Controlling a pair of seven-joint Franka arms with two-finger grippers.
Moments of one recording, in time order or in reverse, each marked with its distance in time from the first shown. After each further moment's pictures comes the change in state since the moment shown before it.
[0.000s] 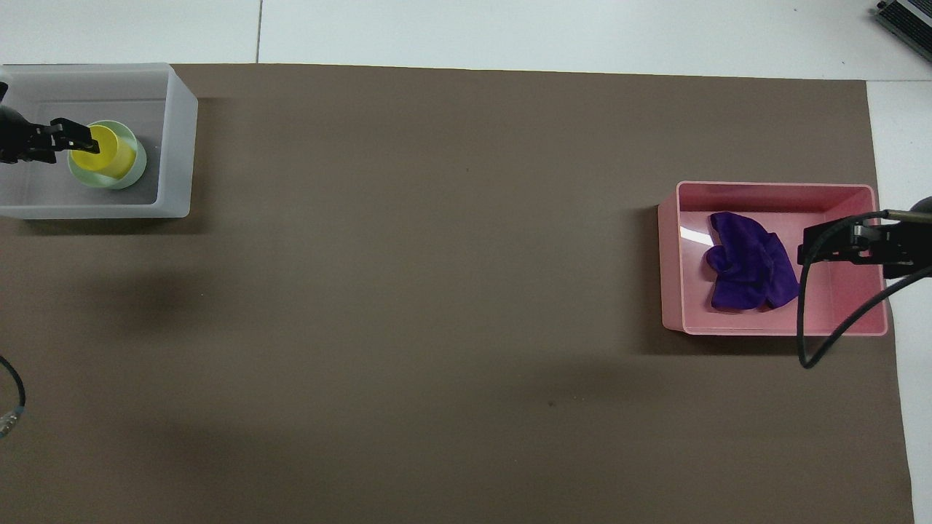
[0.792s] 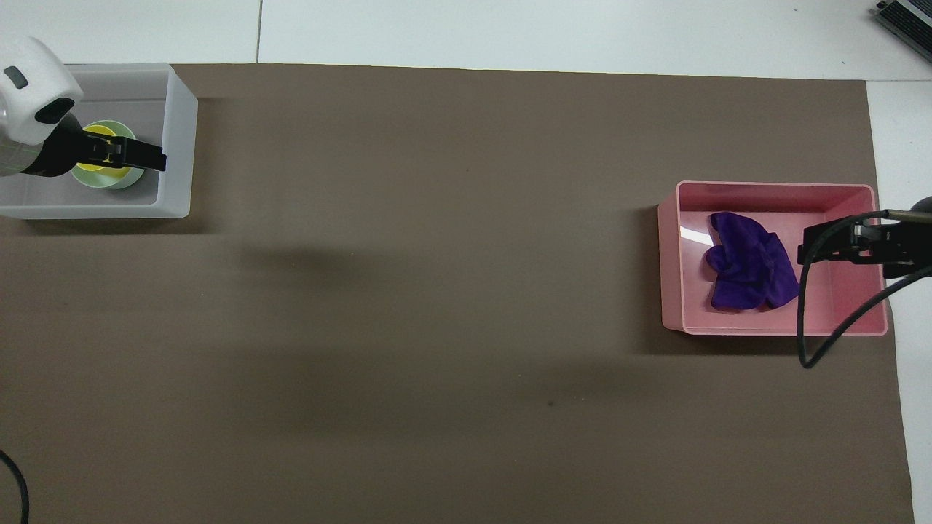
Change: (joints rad) left arm -0.227 -0.449 -0.012 -0.291 0.000 -0.138 0.025; right arm 0.000 0.000 0.000 0.000 0.000 0.000 0.000
